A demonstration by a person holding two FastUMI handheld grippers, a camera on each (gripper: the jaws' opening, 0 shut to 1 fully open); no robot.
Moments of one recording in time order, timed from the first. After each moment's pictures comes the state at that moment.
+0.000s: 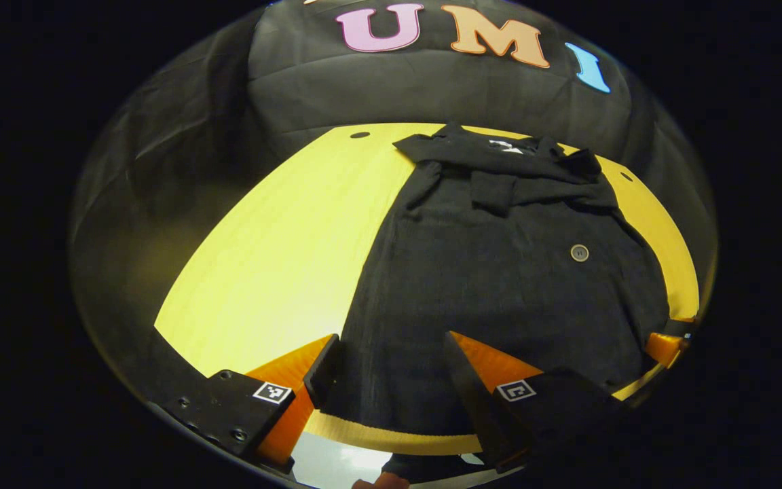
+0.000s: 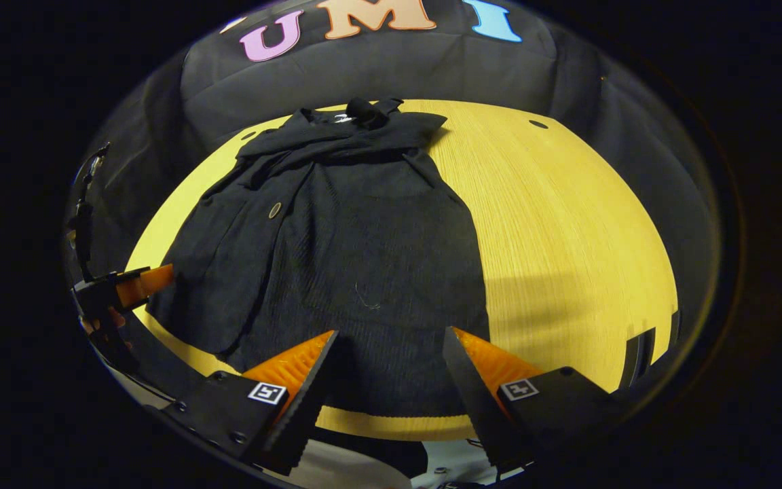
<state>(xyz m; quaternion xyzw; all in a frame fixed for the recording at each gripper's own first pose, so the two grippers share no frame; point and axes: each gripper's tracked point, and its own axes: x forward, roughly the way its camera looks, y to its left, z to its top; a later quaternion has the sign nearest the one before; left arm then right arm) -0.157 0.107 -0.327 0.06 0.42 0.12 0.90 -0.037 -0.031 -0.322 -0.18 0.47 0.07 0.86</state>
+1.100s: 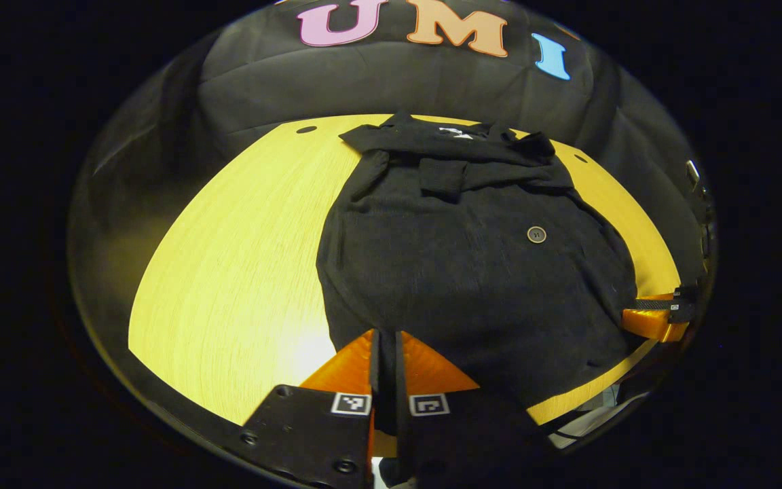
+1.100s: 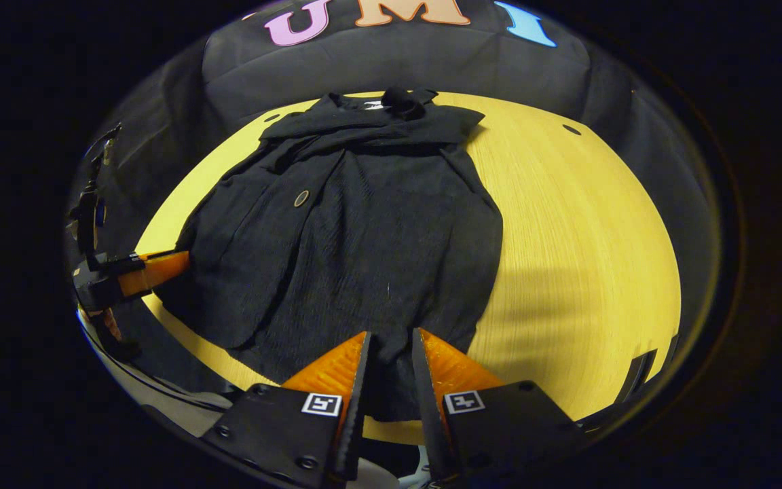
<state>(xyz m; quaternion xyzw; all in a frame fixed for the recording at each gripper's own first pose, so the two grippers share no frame) -0.140 0.082 -0.335 0.03 0.43 0.01 0.90 -0.039 -0.009 -0.328 -0.20 0.50 0.13 0.83</state>
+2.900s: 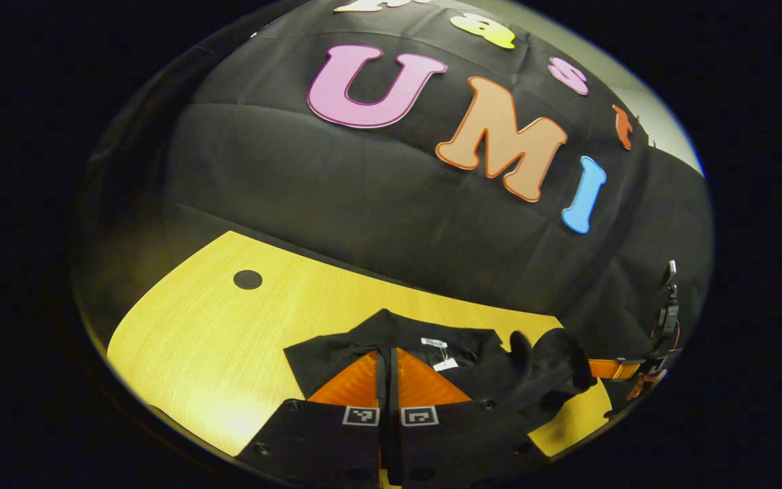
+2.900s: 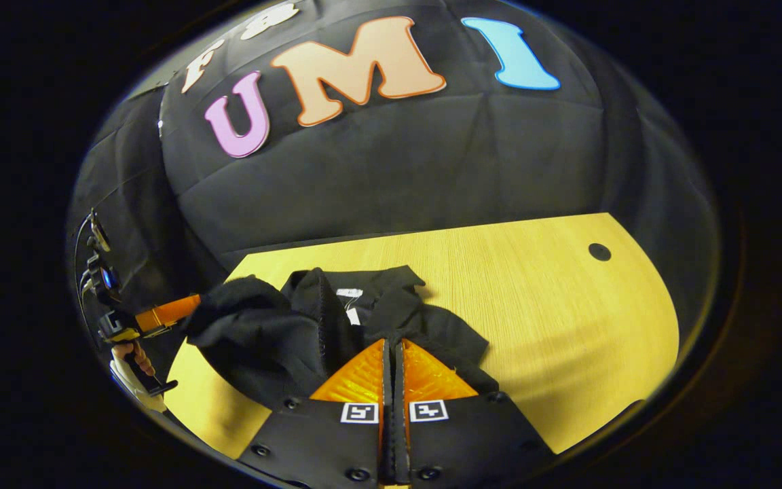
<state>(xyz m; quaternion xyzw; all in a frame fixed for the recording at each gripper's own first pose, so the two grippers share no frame) 0.213 0.078 -0.192 -0.13 0.22 -0.04 0.97 0.299 0.115 -0.185 -0.08 0.36 0.16 0.92</state>
